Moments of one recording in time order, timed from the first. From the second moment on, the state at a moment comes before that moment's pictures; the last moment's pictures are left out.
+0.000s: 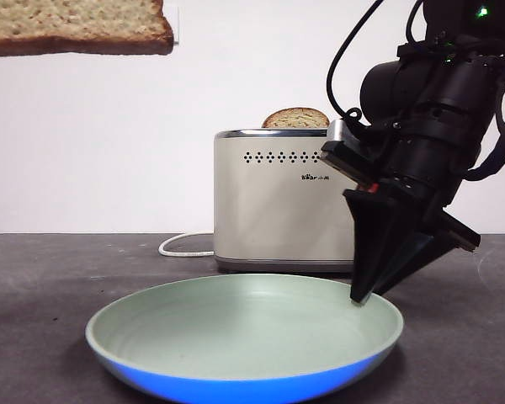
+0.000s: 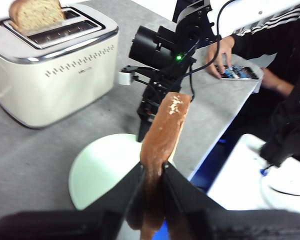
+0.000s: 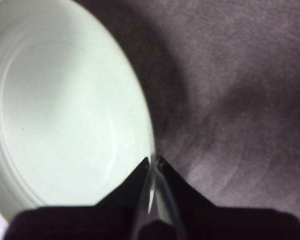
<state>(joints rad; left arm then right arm) -0.53 0.59 1.00 -0.87 0.44 -0.04 0.46 1.71 1.04 -0.67 -0.43 0.03</state>
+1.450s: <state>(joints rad) -0.53 1.14 1.00 -0.68 0.50 -0.22 0.61 1.28 1.04 -0.68 -0.41 0.19</state>
